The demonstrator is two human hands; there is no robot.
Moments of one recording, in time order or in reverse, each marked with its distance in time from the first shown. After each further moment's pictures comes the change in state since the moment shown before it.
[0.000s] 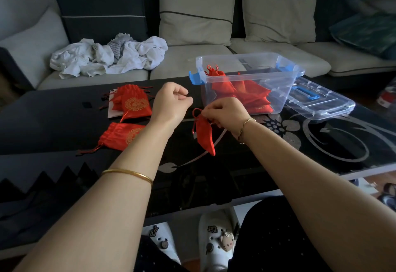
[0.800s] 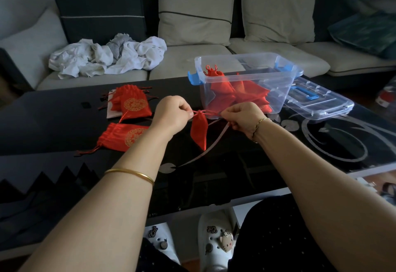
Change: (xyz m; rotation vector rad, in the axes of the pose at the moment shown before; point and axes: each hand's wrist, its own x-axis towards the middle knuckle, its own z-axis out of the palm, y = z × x) left_hand -0.006 -0.005 0.001 0.340 -0.129 0.058; right_hand 0.006 0.033 -0.023 0.182 0.097 0.222
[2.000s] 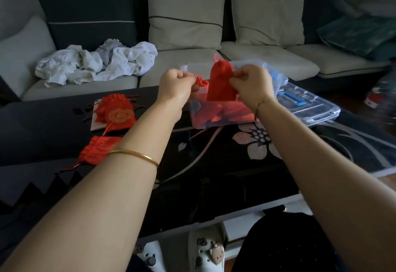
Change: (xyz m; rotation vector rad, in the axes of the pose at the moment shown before) left_hand 0.045 0.075 0.014 -0.740 0.063 -0.134; right_hand 0.020 -0.063 -0.054 -0.348 0.390 -0.354
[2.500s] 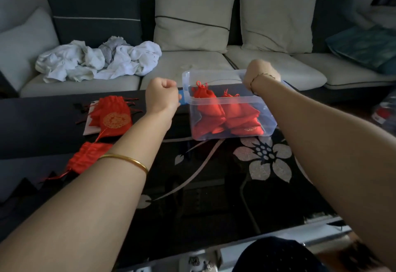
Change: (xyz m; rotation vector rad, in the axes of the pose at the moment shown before) left_hand 0.045 -0.020 -0.012 0.147 0.272 0.017; right_hand 0.106 0.020 0.019 -0.564 -0.151 0.177
